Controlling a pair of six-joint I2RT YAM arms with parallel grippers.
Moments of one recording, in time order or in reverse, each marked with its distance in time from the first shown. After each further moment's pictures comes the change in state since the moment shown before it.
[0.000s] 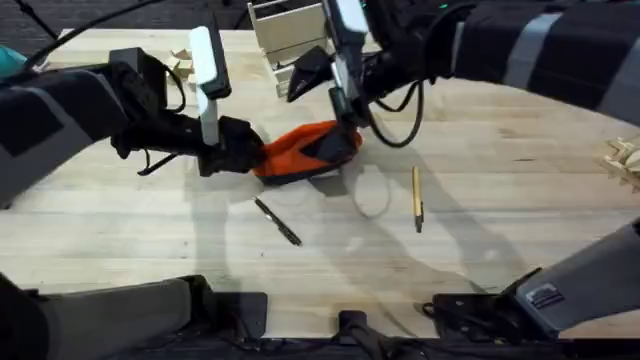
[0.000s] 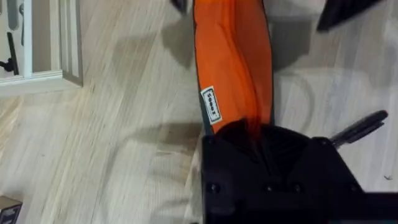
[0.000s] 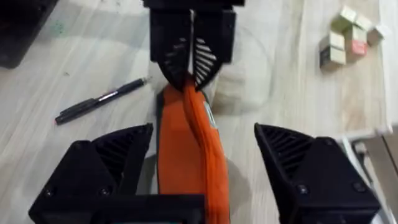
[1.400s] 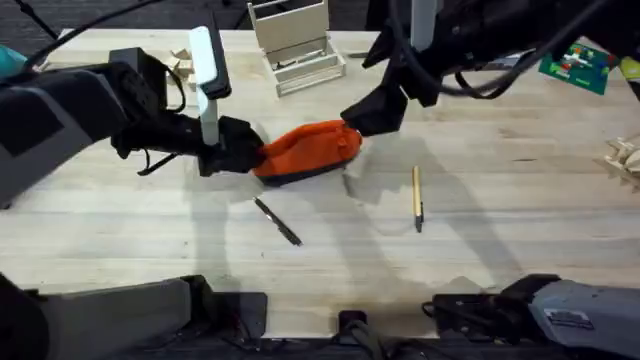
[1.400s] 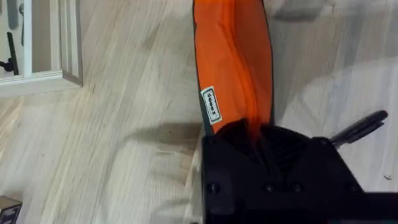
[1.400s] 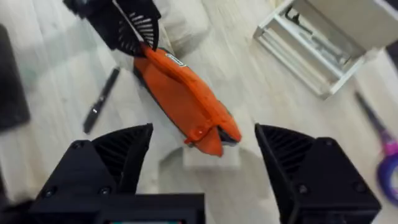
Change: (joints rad) left arm 0.000 0.000 0.000 0.000 0.000 0.000; right arm -0.062 -0.364 0.007 -0.237 0.368 0.548
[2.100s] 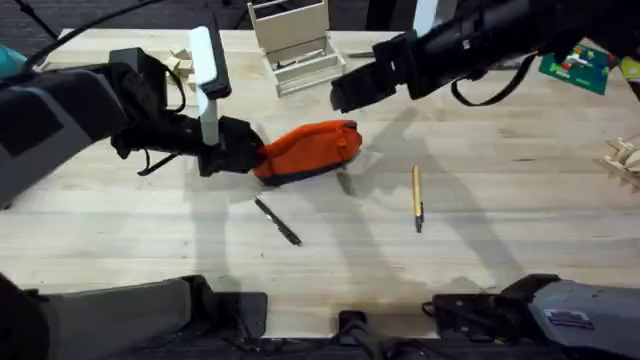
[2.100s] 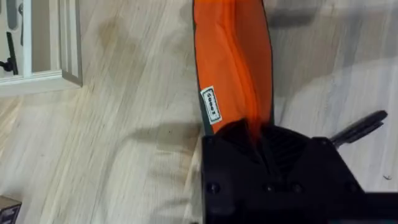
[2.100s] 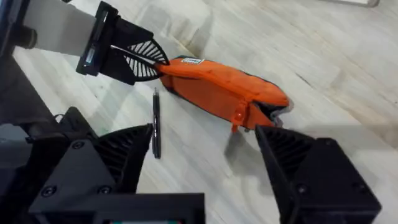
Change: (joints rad) left arm 0.000 0.000 0.000 -0.002 0.000 0.000; right arm 0.000 0.000 0.000 -0.043 0.002 0.567
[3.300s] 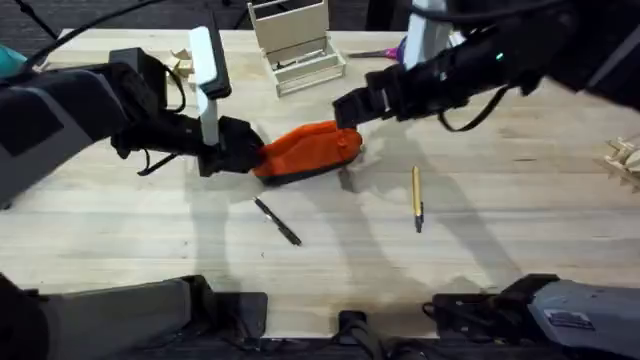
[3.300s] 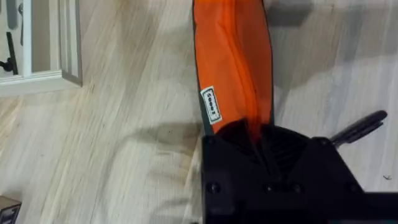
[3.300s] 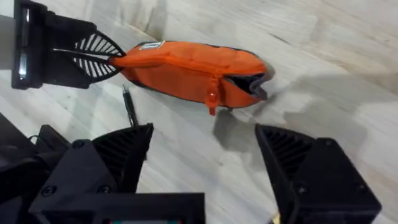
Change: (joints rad) left arm 0.000 0.000 0.000 0.000 0.000 0.000; right arm 0.022 0.000 -0.134 0.056 0.141 0.160
